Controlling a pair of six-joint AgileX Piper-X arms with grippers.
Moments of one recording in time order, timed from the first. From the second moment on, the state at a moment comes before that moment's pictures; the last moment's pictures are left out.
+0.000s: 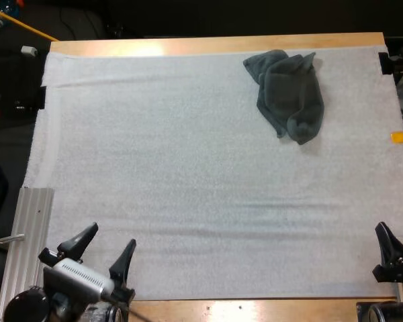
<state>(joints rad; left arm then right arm) -0.04 0.02 -0.66 1.01 0.43 -1.70 0.08 0.08 -0.73 1.06 -0.17 -1.68</state>
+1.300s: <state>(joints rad) -0.23 0.24 -0.86 1.01 0.51 -1.72 0.31 1.21 -0.96 0.60 -0.10 -1.48</state>
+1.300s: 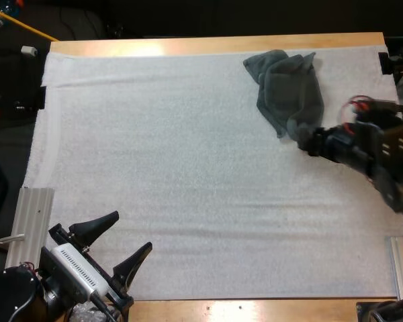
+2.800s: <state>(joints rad) -0.23 0.24 -0.86 1.16 0.55 -1.72 0.32 1.74 -1.36 0.72 0.15 -1.61</state>
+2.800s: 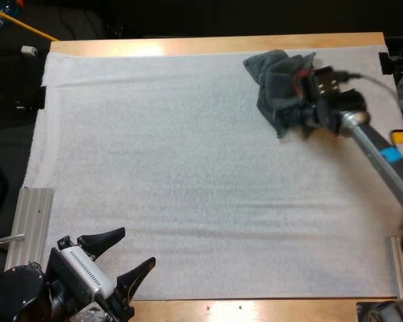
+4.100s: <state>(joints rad) -0.23 0.24 -0.86 1.15 0.55 -1.72 1.08 1.21 -1.42 0.99 0.06 -1.31</state>
